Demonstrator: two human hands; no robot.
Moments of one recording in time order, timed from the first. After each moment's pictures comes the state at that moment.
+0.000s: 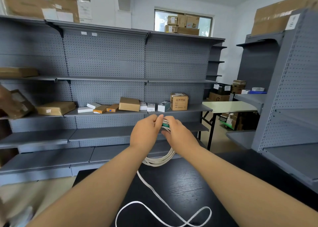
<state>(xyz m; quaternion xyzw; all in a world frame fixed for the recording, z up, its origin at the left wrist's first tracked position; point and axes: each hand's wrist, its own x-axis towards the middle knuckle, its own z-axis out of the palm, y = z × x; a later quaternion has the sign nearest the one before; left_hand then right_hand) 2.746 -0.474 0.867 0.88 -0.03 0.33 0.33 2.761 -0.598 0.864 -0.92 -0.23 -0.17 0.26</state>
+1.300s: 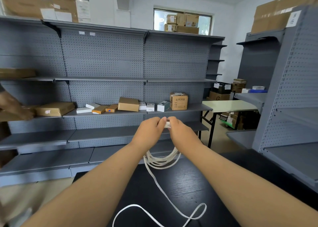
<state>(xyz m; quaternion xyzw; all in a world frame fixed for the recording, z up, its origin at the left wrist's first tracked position) 2.761 -0.484 0.874 0.90 -0.08 0.24 0.35 2.783 -0.612 0.864 -0.93 -0.24 -0.20 0.19</state>
